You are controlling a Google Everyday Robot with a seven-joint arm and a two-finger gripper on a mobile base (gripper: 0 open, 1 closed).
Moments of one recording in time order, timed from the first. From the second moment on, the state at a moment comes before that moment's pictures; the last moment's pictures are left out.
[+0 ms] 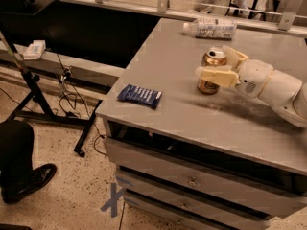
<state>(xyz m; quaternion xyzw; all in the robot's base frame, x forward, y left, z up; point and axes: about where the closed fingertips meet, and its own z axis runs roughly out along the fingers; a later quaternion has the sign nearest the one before) 0.622 -0.173 0.911 -0.29 0.61 0.33 0.66</state>
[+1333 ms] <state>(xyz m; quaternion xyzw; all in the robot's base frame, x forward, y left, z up) 0.590 -0.336 0.928 -0.22 0.66 0.29 0.66</state>
